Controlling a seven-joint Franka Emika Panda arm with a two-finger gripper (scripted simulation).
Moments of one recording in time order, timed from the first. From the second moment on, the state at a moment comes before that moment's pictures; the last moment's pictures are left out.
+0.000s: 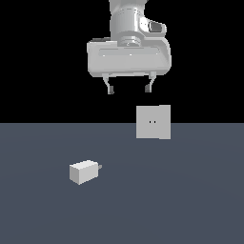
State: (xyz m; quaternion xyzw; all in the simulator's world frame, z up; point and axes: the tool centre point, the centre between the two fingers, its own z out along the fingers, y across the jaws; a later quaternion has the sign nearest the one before) arm 0.007 -0.019 0.182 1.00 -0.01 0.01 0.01
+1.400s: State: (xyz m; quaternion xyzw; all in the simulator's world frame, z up) arm -0.043 0.011 0.134 0.99 -0.15 0.06 0.02
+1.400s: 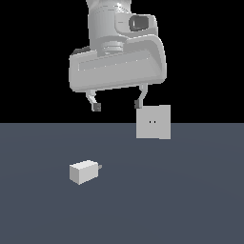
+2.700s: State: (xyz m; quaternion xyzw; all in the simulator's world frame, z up) arm -0.079 0.061 0.071 0.94 -0.31 0.11 0.04
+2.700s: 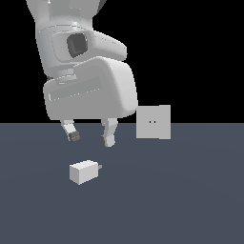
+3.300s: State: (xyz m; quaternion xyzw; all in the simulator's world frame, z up) arm -0.081 0.067 0.062 0.94 -0.33 0.12 0.04
